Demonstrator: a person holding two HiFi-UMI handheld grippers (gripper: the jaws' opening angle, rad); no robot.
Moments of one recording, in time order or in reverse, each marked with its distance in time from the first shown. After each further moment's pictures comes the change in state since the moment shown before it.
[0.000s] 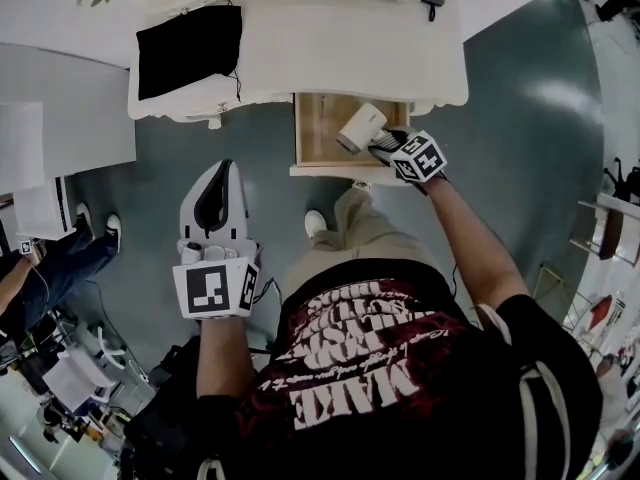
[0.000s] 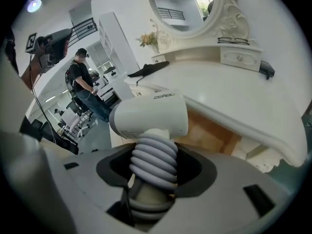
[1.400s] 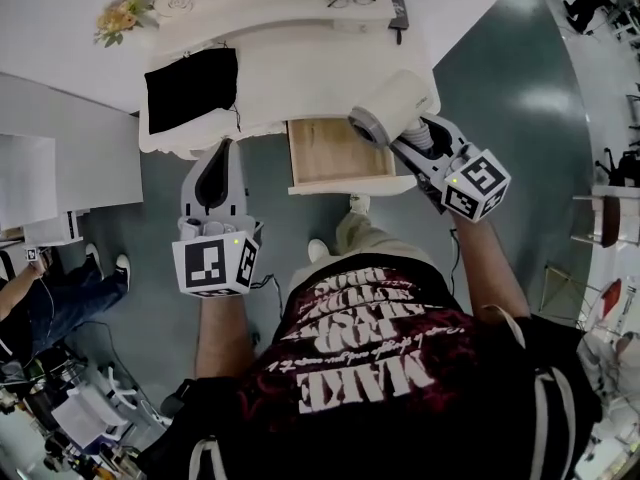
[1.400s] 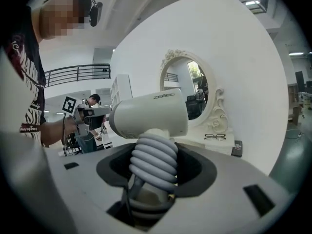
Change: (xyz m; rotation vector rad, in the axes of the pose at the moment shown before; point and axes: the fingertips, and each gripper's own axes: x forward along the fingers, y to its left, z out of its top) left arm -0.003 -0.014 0.081 0.036 -0.191 -0.068; right arm -0.273 0.086 0.179 -0.057 -0.695 -0.131
